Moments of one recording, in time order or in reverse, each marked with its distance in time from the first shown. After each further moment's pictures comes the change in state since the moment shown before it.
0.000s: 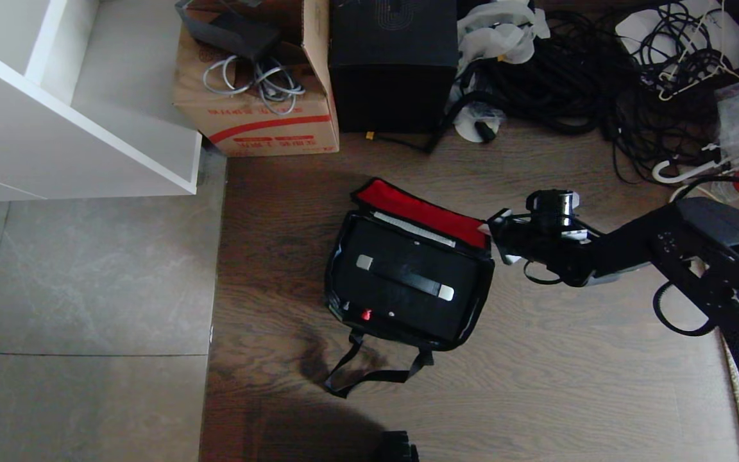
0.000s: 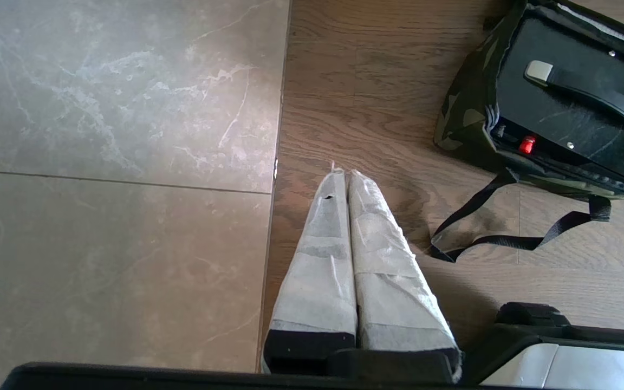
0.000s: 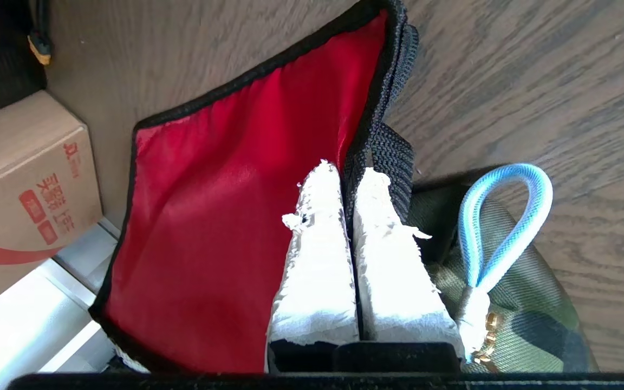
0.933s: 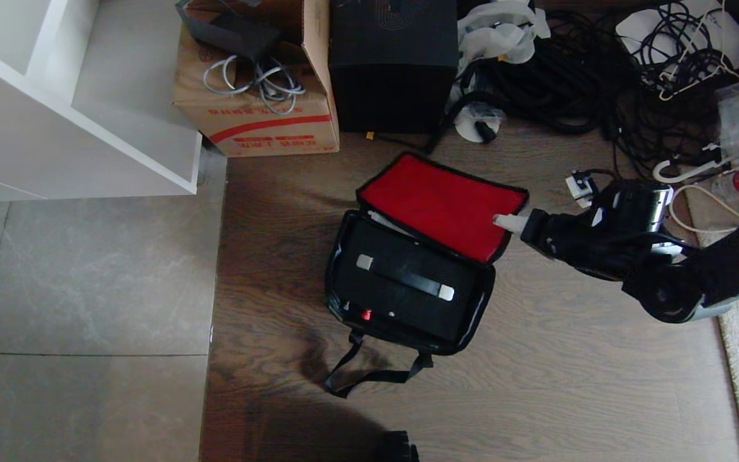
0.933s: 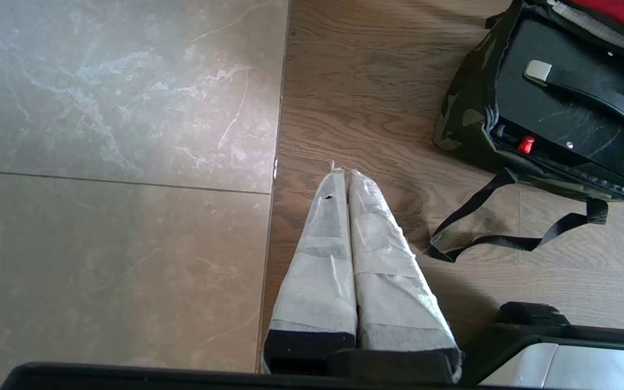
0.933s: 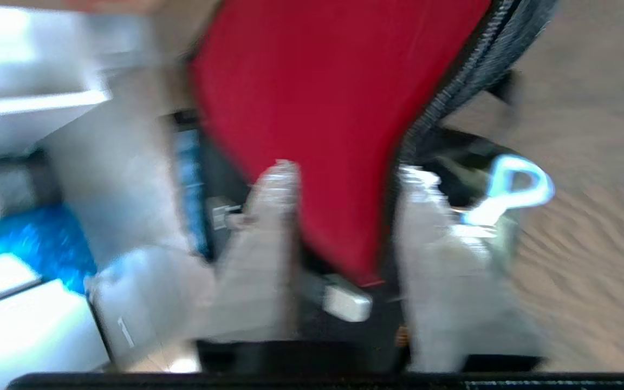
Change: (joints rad) left arm 0.000 0.000 0.000 0.000 0.000 0.000; right arm 0.002 -0.421 0.609 -0.339 0.242 -0.557
